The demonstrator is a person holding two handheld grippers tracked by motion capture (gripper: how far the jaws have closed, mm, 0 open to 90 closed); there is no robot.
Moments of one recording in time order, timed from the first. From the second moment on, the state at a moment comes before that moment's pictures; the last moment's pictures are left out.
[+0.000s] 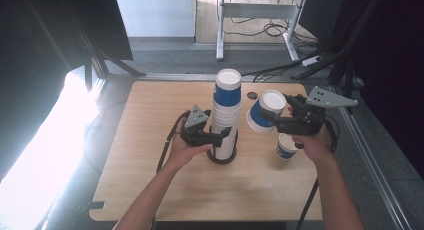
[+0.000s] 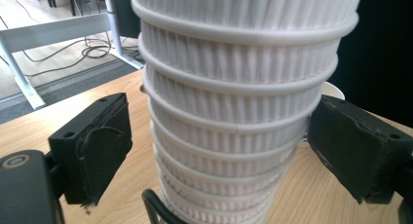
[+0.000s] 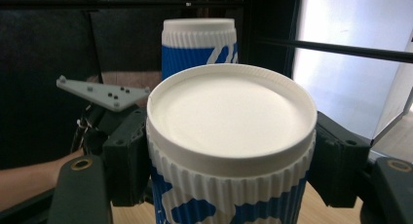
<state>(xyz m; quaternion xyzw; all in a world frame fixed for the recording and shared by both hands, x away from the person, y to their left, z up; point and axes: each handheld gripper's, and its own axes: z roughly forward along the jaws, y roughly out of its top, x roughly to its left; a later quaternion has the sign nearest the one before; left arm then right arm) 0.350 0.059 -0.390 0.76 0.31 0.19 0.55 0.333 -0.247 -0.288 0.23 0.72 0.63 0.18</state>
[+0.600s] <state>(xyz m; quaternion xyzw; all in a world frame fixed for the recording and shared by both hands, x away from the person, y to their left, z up) 0.303 0.084 -0.411 0.76 0.28 0.18 0.55 0.316 -0.229 -0.334 0.21 0.73 0.63 0.17</state>
